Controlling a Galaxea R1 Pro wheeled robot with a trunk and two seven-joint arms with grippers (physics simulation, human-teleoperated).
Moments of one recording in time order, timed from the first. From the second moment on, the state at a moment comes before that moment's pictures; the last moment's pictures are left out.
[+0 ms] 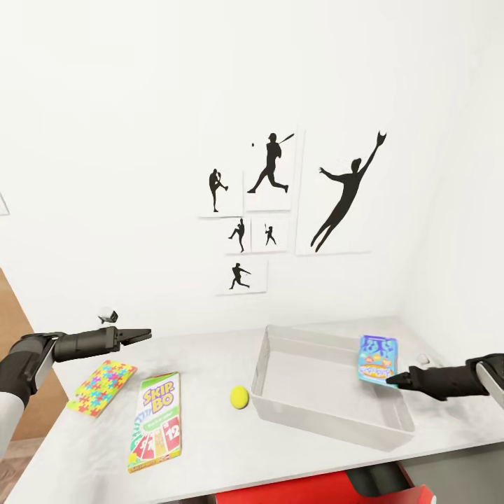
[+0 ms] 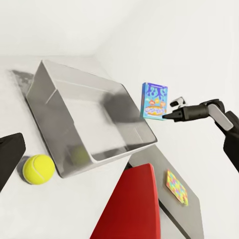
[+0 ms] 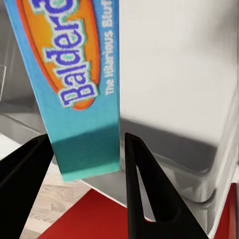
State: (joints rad) left arm -0.83 0.42 0.15 -0.62 0.05 0.71 -1.57; right arm -0.65 -0.61 0.11 -0.79 -0.35 1.04 0.86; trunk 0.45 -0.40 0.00
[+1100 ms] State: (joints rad) left arm -0.83 0.42 0.15 -0.62 0.05 0.72 -1.57; right arm -0.69 -0.61 0.20 -0.68 -0.34 1.04 0.86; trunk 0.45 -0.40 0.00
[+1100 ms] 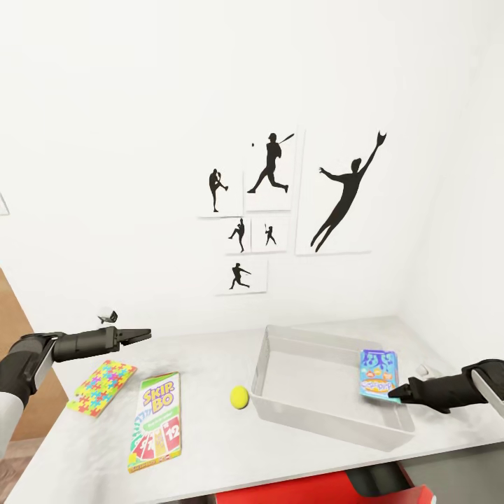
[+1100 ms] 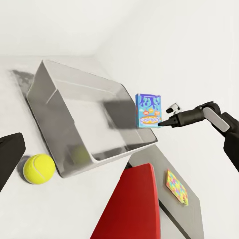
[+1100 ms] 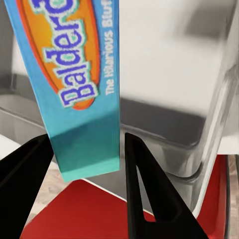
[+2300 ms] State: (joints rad) left arm -0.83 0.42 0.15 -0.62 0.05 0.72 -1.57; right arm -0.69 -0.61 0.20 -0.68 -0.34 1.04 0.88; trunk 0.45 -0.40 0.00
